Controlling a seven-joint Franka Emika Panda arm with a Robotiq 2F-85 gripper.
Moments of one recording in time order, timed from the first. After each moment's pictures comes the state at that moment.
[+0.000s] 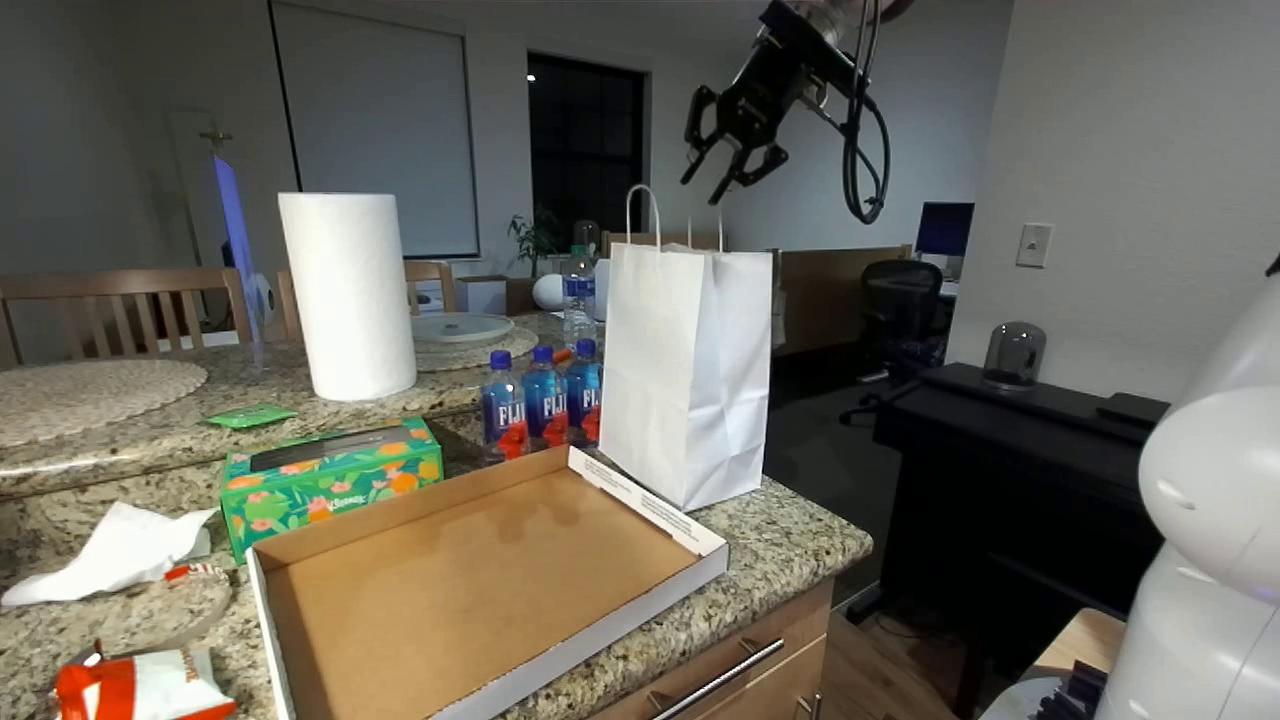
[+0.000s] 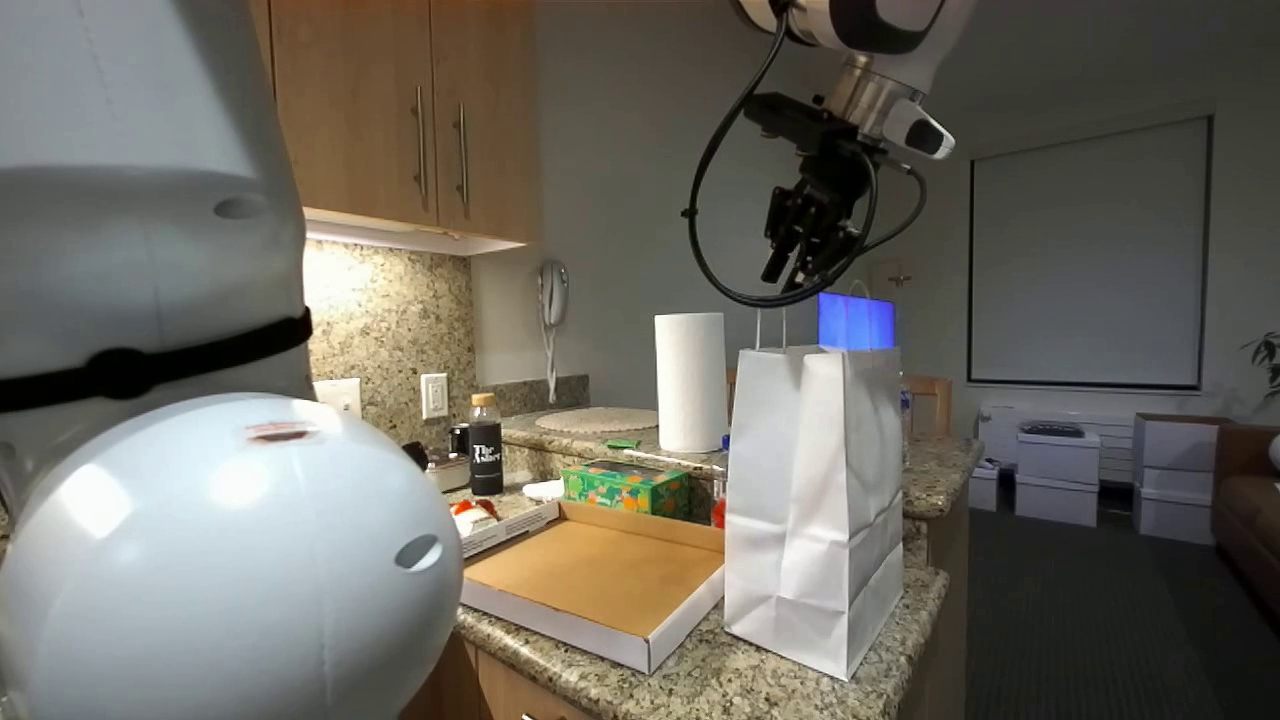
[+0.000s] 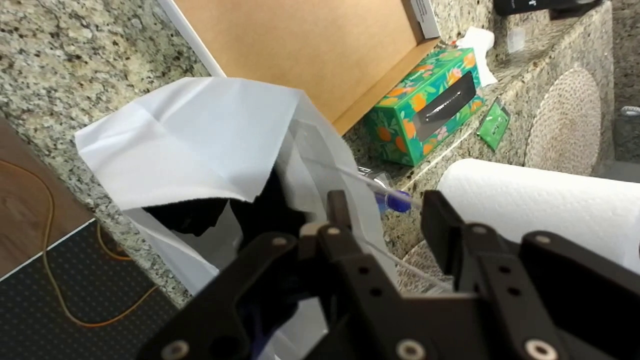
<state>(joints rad) -0.11 -0.19 -0.20 -1.88 0.56 1.68 0.13</state>
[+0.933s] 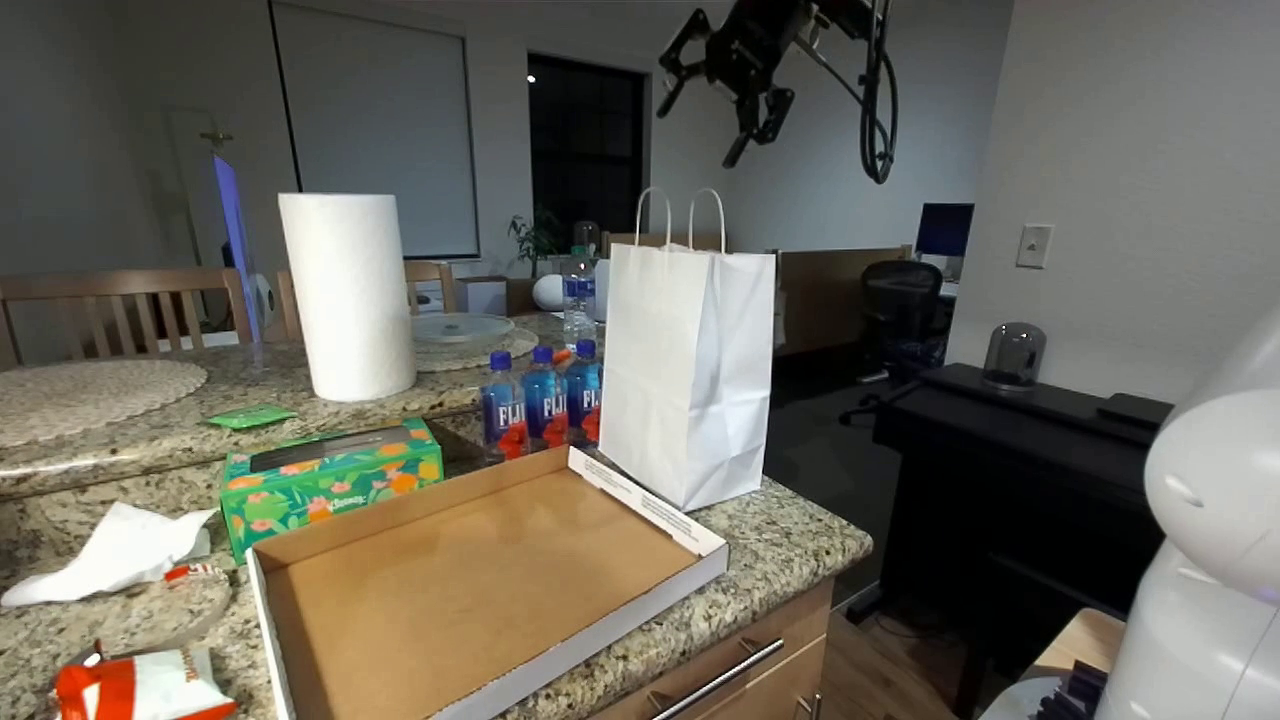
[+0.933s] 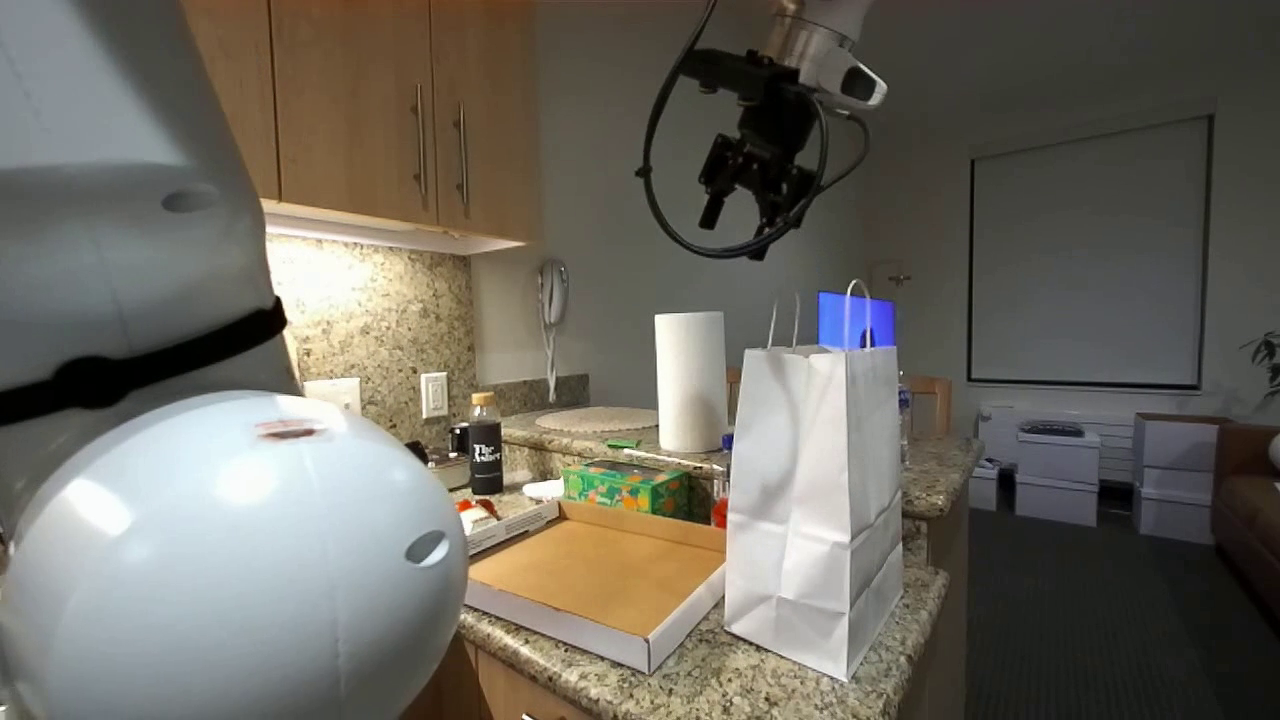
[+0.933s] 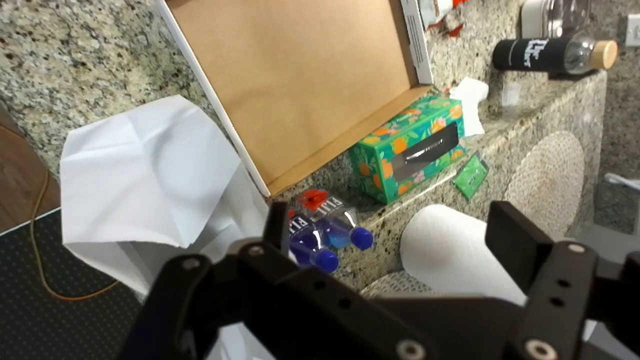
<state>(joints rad) -0.09 -0.30 -0.12 -1.88 0.49 1.61 0.12</state>
